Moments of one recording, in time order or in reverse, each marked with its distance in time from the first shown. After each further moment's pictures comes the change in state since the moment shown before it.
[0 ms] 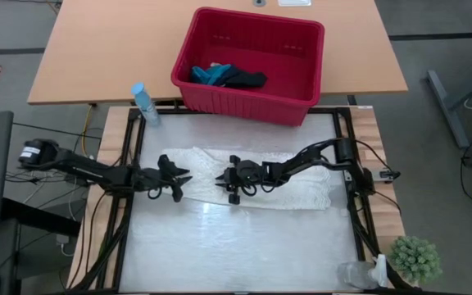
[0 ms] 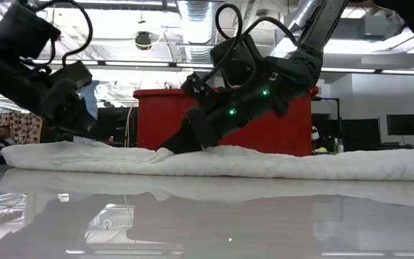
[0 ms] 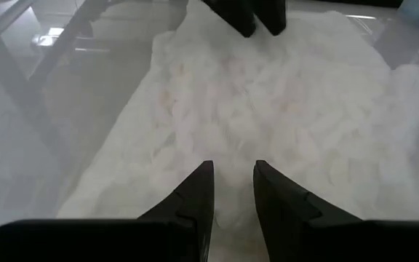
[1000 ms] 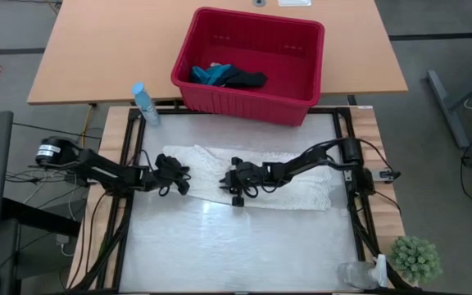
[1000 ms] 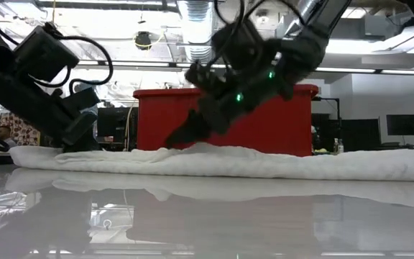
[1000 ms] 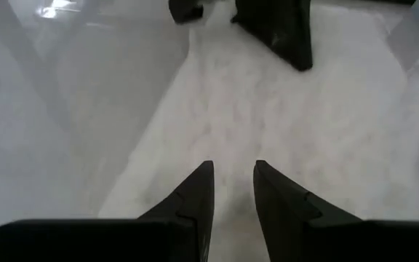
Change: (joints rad) left arm 0.089 0.313 0.016 0.100 -0.107 -0.146; right arm 0.017 -0.078 0.001 -0.170 0.004 -0.032
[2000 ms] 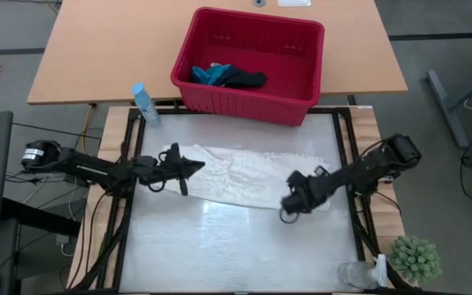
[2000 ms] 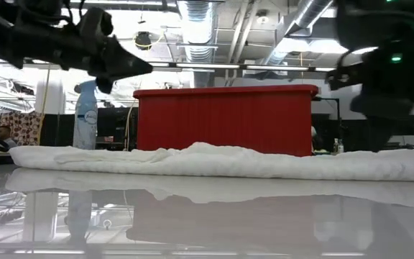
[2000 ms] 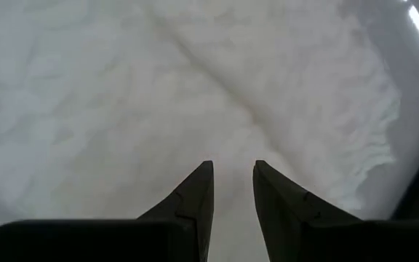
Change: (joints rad) left arm 0.000 -0.219 0.132 0.308 0.279 0.330; right arm 0.369 -0.476 -0.168 -1.552 0.416 1.260
